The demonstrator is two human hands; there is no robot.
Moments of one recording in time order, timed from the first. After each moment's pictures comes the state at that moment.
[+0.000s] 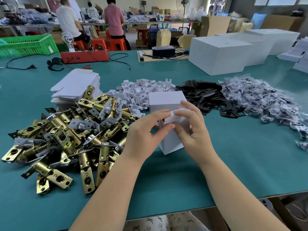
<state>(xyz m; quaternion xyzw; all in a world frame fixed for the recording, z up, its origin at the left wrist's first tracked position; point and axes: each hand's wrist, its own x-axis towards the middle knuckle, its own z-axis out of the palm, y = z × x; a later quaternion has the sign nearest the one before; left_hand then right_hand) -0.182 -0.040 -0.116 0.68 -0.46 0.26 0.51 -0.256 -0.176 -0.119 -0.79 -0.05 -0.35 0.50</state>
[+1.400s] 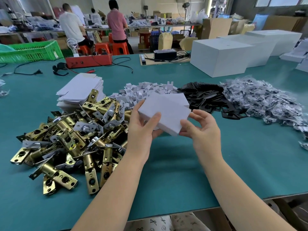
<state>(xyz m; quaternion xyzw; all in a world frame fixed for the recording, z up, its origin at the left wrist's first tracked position) -0.177 -0.047 -0.111 0.50 -0.16 -0.10 0.85 -0.252 -0.178 -0.120 -0.61 0.12 -0.36 0.69</state>
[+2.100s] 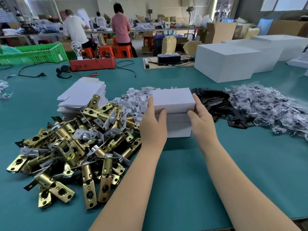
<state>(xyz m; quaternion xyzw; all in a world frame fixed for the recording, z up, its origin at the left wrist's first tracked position) -0.145 -0.088 -0.106 0.78 -0.19 0.14 0.58 -0.193 -0.214 -0.109 -0.72 0.12 -0.29 0.62</state>
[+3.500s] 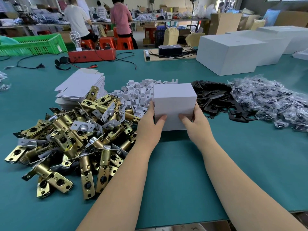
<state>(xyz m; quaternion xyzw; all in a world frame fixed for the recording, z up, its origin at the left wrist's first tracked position) -0.133 -0.074 -0.136 0.81 -0.22 0.02 0.54 -0.193 -0.218 -0.139 -0.79 0.14 -0.25 0.55</state>
